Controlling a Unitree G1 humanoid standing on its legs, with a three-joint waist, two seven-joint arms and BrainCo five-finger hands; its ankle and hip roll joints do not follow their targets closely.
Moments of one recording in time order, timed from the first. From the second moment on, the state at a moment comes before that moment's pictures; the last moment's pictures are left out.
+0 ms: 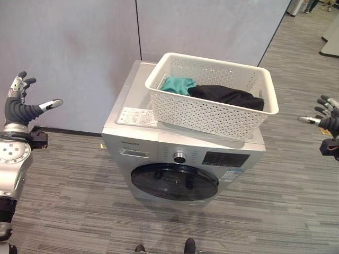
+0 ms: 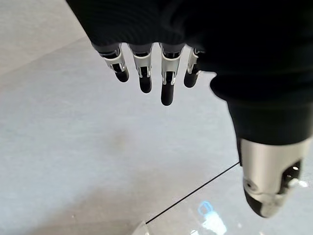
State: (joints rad) left arm -0.18 1.02 0.12 0.21 -0.47 -0.07 0.23; right arm -0.26 -1.08 -0.03 0.43 0.70 0.04 0.03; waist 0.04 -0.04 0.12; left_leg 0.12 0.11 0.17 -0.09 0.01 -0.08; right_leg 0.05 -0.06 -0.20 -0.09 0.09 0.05
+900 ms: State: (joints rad) left arm -0.02 0.18 -0.08 1.15 -0.30 -0.01 0.15; right arm 0.18 -0.41 0.31 0.36 0.31 0.04 0.06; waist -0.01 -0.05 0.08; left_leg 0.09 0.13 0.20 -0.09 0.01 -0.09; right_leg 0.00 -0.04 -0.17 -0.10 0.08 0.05
